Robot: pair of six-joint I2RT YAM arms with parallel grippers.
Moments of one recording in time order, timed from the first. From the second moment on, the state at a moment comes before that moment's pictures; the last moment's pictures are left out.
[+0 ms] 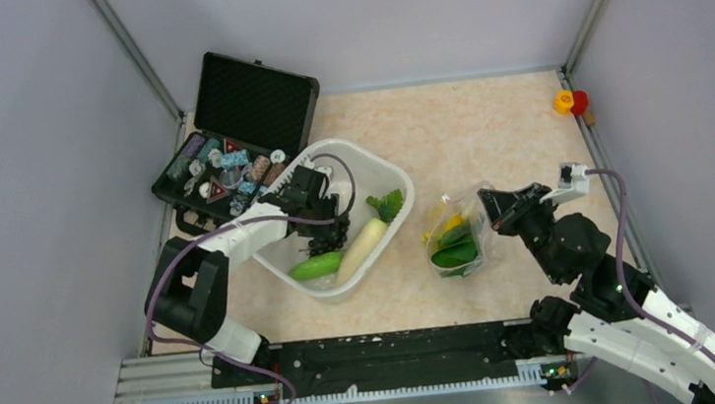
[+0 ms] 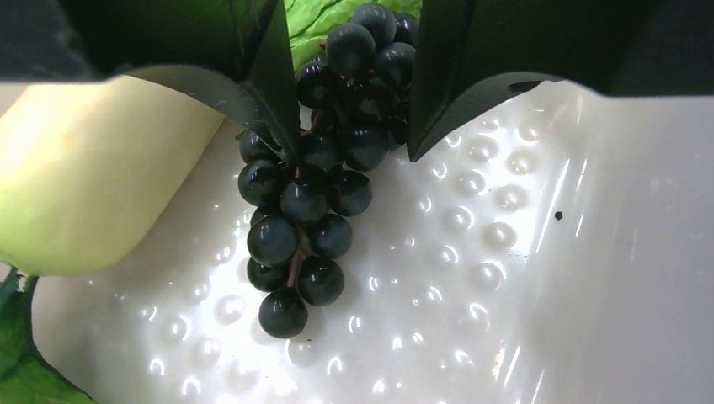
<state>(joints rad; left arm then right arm) -0.49 1.56 0.91 -0.40 0.02 -0.29 0.86 0.39 0.63 -0.31 0.58 0.76</state>
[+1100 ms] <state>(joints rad) -0.49 1.17 0.82 -0.31 -0.01 -0.29 0.86 0.39 0.62 -0.31 0.58 0.76</state>
